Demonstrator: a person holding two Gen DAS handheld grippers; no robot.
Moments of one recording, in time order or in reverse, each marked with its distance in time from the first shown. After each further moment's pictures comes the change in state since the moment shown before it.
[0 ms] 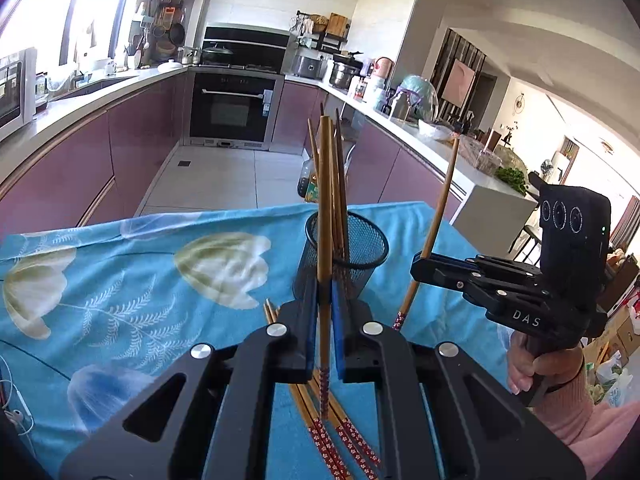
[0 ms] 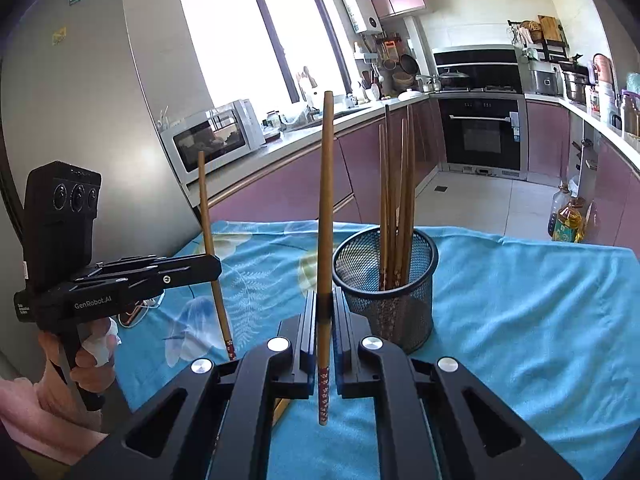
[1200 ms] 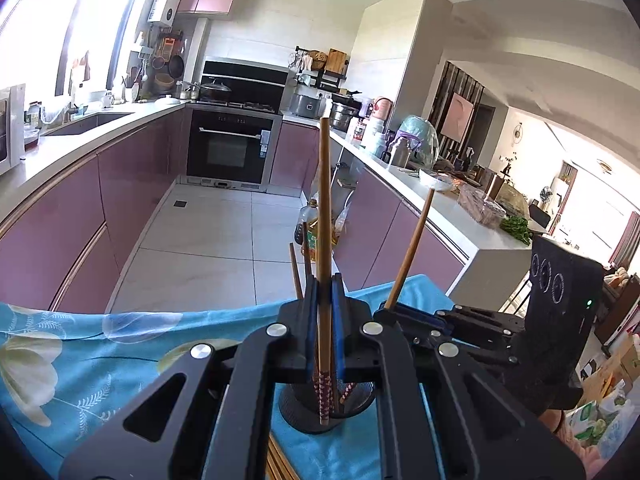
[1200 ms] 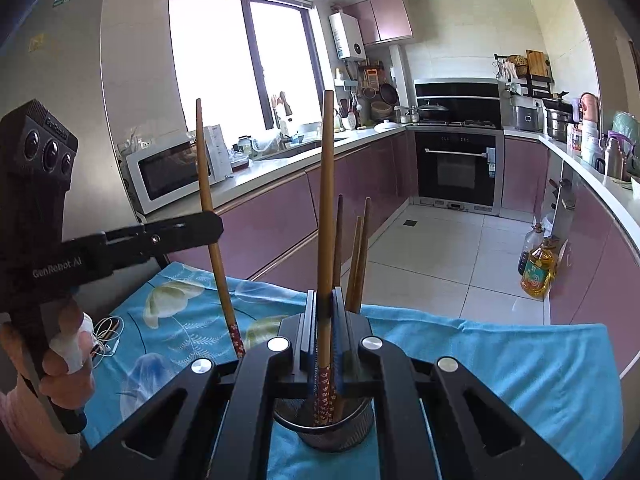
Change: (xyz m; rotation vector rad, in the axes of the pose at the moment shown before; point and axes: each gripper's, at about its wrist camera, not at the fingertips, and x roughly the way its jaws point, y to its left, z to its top) left arm 0.024 -0.024 0.115 0.002 -0.132 -0.004; right arm 0.030 -0.032 0.067 -0.046 -0.060 -0.125
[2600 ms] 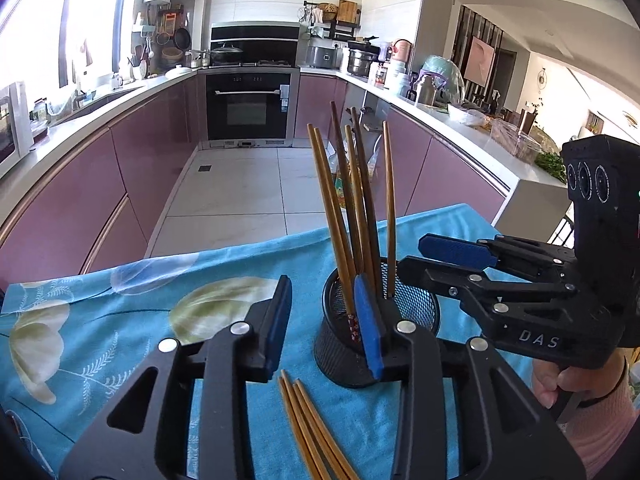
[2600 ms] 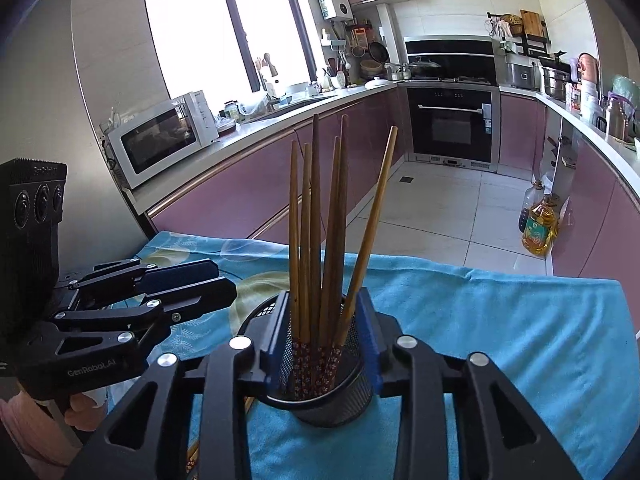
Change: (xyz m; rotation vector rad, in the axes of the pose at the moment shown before) left arm 0.061 0.014 -0.074 0.083 0.180 0.132; right arm 0.023 -0.004 -0.026 0.045 0.130 0.000
